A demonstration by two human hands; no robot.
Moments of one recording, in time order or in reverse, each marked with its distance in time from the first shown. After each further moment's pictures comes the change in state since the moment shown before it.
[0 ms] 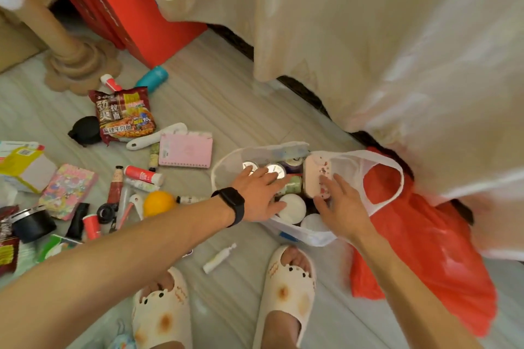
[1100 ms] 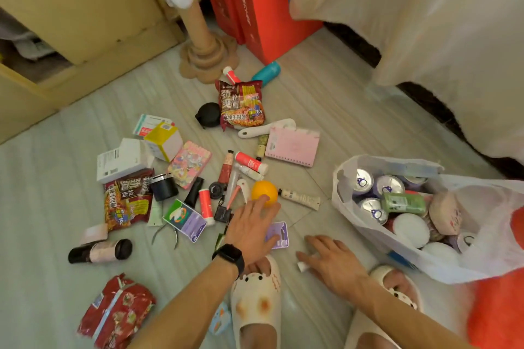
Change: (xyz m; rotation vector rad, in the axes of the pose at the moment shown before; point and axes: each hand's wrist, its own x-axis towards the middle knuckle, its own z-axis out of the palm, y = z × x) left_hand -0.183 -0.095 0.123 -0.168 0.184 -0.497; right_hand -0.030 -0.120 0.180 -0.464 -0.240 -0.843
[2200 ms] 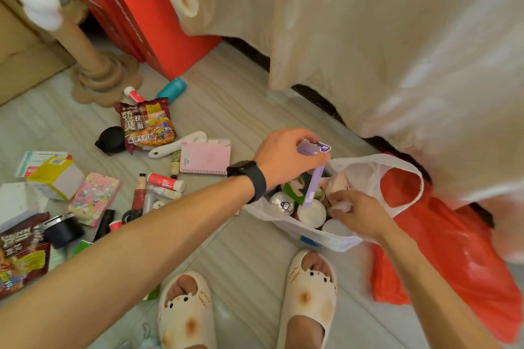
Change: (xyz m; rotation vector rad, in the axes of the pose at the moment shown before) left_hand 0.127 0.201 -0.181 -0.726 0.071 0.214; right_hand -0.123 0.127 -0.135 0.510 0.118 0.822
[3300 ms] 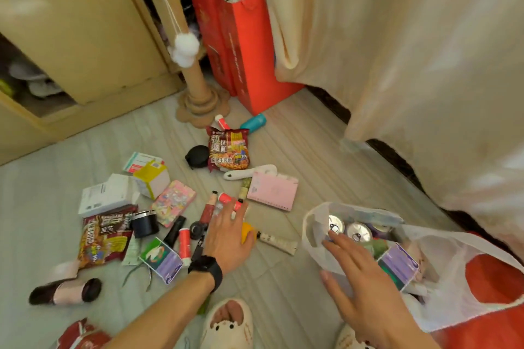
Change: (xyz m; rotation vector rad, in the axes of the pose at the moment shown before) left_hand -0.140 -0.202 -0.040 0.487 0.223 -0.412; right_hand -0.041 -0.103 0.050 0.009 0.302 -0.698
